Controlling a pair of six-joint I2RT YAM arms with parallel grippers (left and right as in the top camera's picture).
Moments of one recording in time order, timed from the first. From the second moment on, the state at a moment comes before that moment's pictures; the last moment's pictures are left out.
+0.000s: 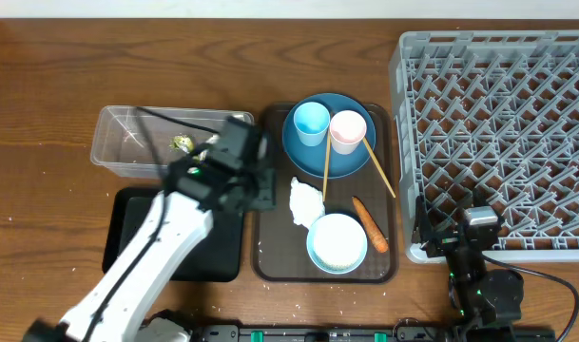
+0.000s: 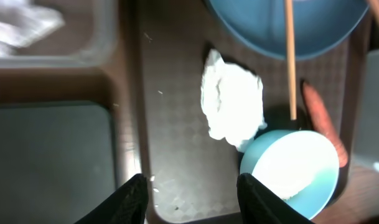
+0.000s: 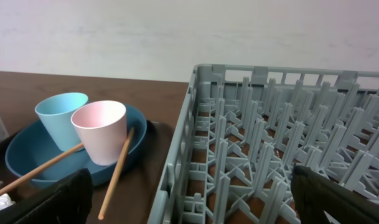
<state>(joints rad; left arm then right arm) -0.47 1.37 1.09 -0.94 0.13 -0.48 0.10 0.01 0.01 -0.07 -0.05 0.01</state>
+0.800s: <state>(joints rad) -0.64 1.75 1.09 -0.72 0.12 -0.54 0.10 0.01 0.01 -0.07 -0.05 0.01</state>
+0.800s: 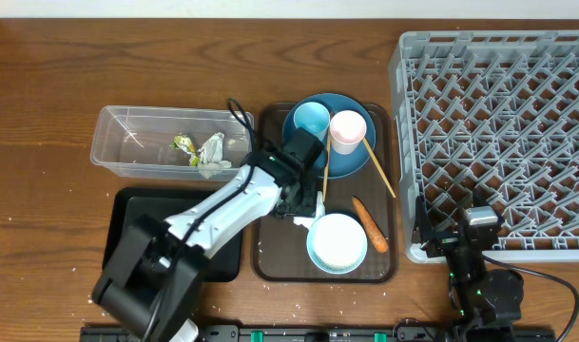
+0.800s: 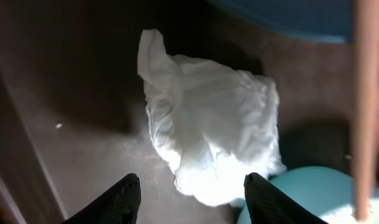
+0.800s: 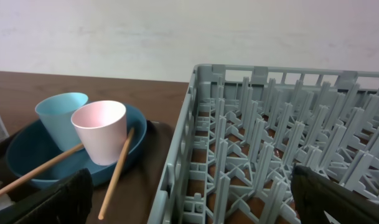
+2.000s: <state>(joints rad) -0.64 1.34 1.08 -0.78 -0.23 -0.54 0.10 0.01 0.01 -0.07 -0.05 0.01</state>
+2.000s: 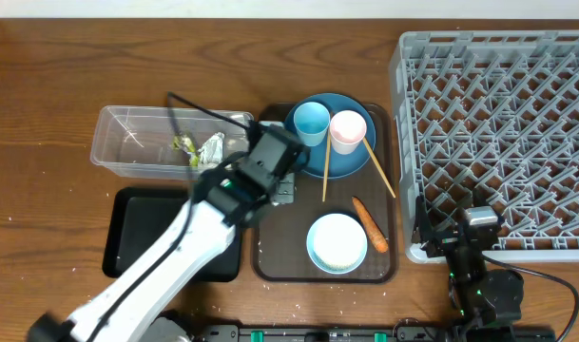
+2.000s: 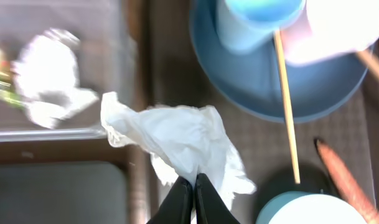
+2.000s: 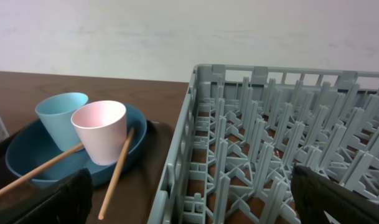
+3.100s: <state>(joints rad) -0.36 1.37 1.08 -0.65 -0.50 -0.53 0.10 0.01 0.01 -0.07 -0.05 0.01</state>
